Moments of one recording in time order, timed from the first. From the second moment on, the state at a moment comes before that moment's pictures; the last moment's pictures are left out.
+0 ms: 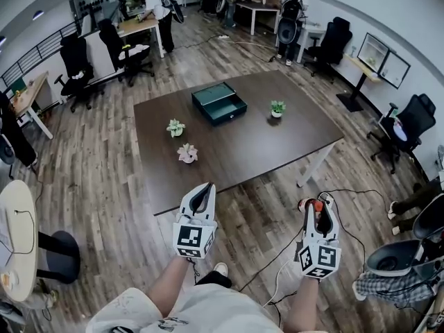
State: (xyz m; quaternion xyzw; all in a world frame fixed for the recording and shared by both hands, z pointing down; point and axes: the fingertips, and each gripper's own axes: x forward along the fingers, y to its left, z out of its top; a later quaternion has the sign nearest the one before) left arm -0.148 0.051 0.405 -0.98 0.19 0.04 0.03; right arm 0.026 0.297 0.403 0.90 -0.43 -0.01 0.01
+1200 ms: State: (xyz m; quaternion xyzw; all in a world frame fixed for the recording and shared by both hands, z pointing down) left arm -0.115 -0.123 0.423 -0.96 0.28 0.02 0.03; right arm 0.098 0.069 0.413 0.85 -0.53 -0.01 0.01
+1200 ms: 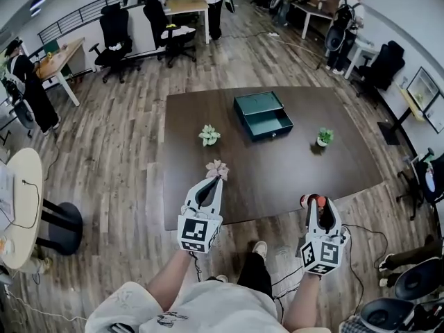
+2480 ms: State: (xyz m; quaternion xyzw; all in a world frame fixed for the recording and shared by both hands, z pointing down) left arm 0.127 -0.216 0.410 -0.93 0.35 0.00 0.04; right arm 0.377 -0.036 0.423 0.82 -0.57 0.01 -0.01
